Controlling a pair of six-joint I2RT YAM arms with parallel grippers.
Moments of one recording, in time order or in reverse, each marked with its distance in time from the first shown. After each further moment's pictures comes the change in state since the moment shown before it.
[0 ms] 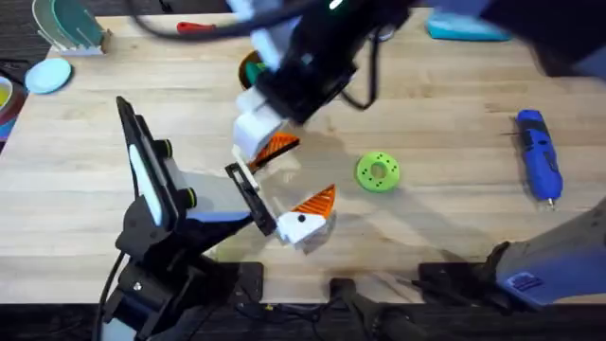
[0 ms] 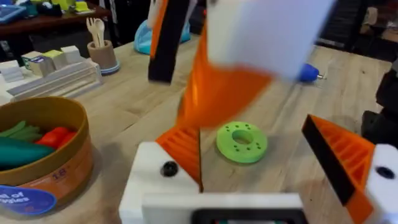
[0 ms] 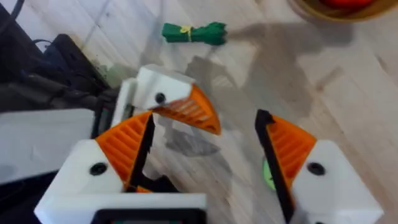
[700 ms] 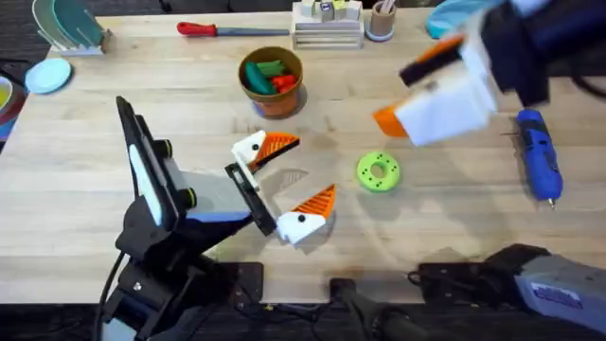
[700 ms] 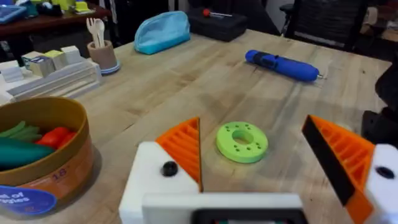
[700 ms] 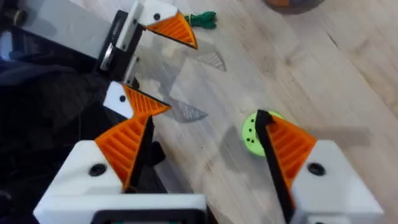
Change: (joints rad) left arm 0.000 0.000 0.000 0.000 0.000 0.001; right arm -0.458 -0.513 -0.296 -0.094 -0.343 -0.424
